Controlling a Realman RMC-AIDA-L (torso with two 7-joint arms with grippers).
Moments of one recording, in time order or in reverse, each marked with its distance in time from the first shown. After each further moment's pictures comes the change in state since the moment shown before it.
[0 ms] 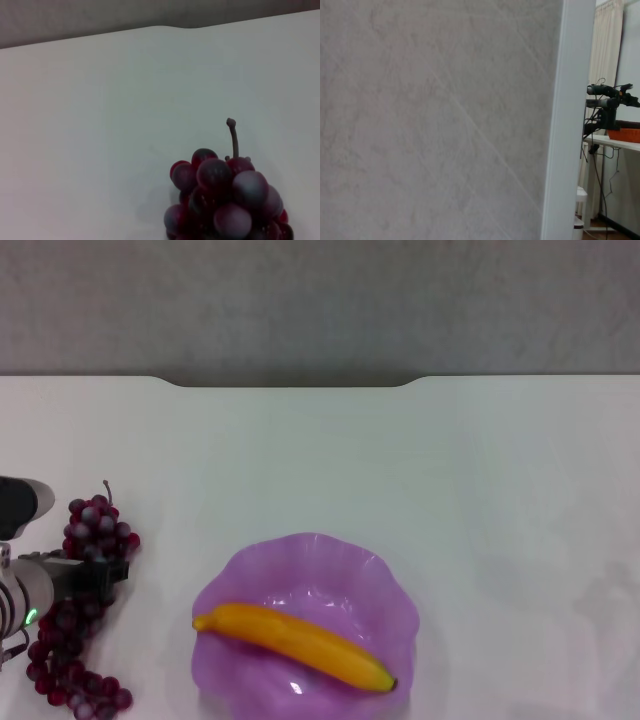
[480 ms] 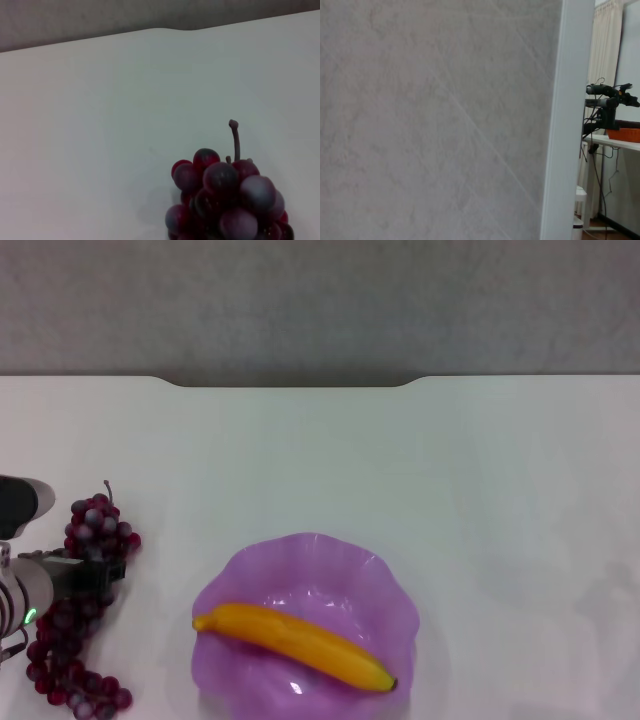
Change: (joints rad) left arm 0.002 0.000 -0.002 -0.006 0.000 -0.002 0.013; right arm -0.002 0.000 0.000 0.000 0.000 0.000 0.000
